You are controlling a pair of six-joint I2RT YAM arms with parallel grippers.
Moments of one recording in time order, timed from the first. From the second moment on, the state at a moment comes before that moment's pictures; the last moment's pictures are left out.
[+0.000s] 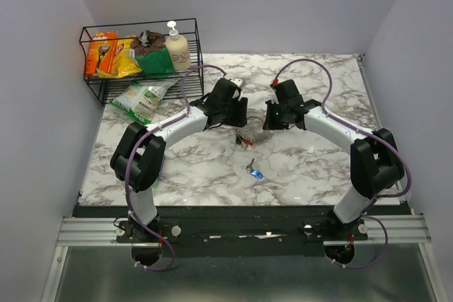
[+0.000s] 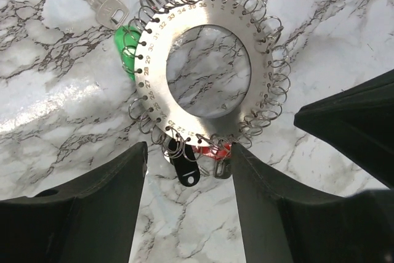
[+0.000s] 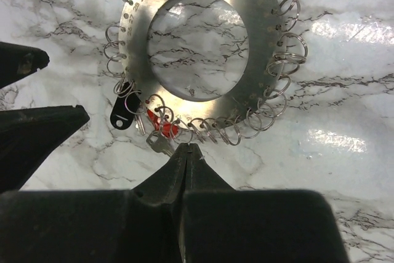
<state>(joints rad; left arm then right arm) -0.62 1.80 1.29 -0.24 0.11 -0.37 0.47 1.67 1.16 -0.41 -0.10 0.40</state>
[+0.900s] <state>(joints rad) -0.67 1.92 1.33 -0.28 -0.01 -0.30 0.44 1.66 1.09 -0.37 -0.11 0.41</state>
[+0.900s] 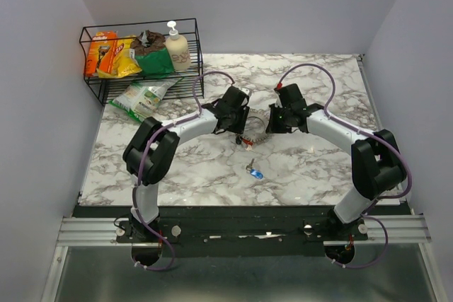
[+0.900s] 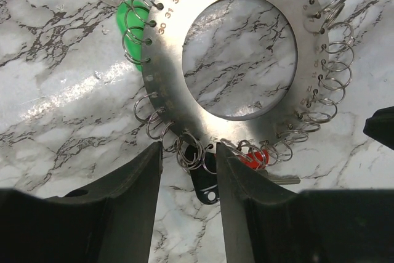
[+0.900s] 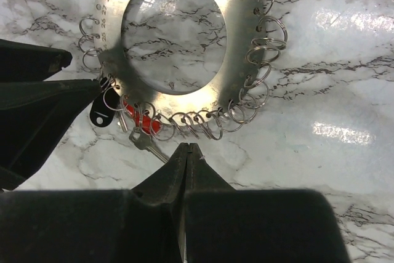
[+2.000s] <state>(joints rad) -0.70 1.95 1.32 -0.27 -0.10 -0.28 0.44 1.64 1.03 -0.34 -0.12 0.42</state>
